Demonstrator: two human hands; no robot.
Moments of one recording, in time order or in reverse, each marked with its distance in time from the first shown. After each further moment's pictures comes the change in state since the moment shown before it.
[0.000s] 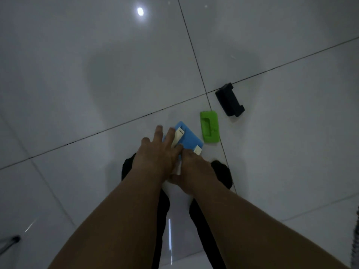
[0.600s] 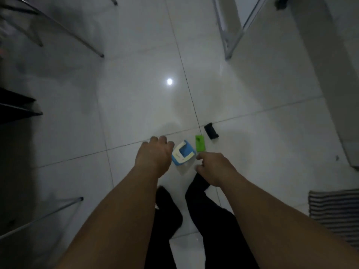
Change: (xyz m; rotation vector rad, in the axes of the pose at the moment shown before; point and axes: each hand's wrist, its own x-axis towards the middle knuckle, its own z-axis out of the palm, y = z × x) left_hand -0.319 0.078 -0.130 -0.192 0.379 -0.333; right_hand -0.330 -0.031 -0.133 -0.067 0.132 -0.072
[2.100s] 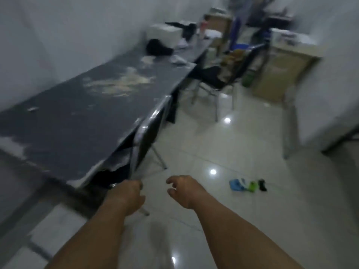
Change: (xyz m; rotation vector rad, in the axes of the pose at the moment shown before) left_hand -0.824 -0.024 0.318 -0.707 0.291 -0.736; right_hand -0.561 -0.154 0.487 -0.608 0.118 -0.823
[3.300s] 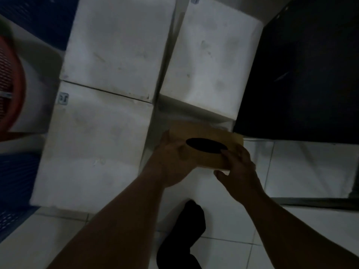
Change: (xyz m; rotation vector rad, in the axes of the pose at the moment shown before) left_hand 0.178 -0.363 0.535 -1.370 0.291 -0.906; right_hand 0.408 -0.021 0.590 -0.652 -0.543 -0.542
